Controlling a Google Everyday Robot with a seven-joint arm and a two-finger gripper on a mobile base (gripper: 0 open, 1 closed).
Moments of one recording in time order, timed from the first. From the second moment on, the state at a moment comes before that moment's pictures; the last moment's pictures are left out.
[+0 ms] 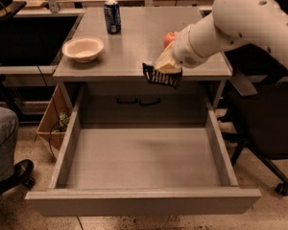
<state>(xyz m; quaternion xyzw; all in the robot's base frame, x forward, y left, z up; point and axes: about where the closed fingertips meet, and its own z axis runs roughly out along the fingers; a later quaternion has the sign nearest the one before) 0.642 -0.063 0.892 -0.60 0.70 0.05 0.38</state>
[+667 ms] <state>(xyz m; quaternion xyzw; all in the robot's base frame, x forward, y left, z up) 0.707 -0.082 0.910 -0.62 0.66 0.08 0.40</state>
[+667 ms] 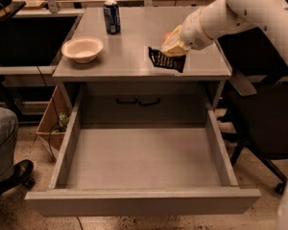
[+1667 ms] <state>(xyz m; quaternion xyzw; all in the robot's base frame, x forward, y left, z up) 0.763 -0.090 0.876 -0.62 0.66 0.14 0.41</state>
